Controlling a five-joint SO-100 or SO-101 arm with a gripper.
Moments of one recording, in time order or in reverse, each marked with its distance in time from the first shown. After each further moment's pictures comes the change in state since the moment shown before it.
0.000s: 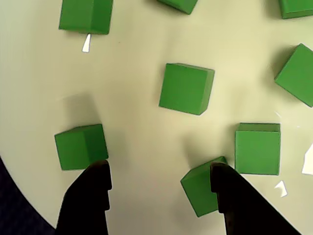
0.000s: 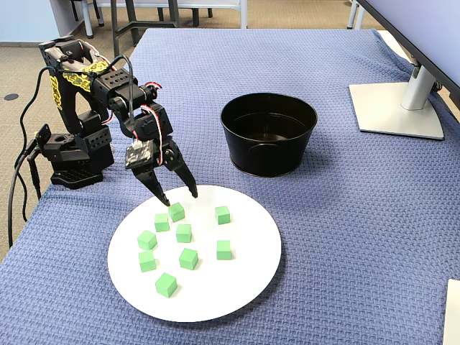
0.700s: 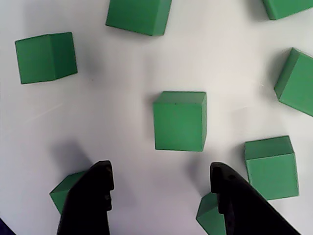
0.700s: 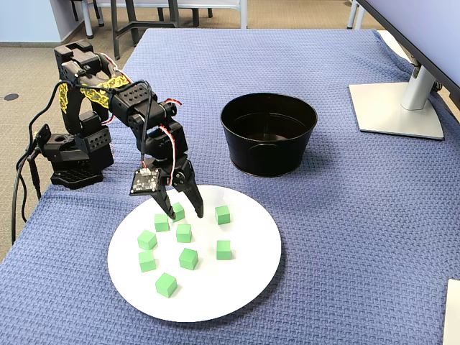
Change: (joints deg) arm 0.8 -19.6 -20.0 8.8 7.8
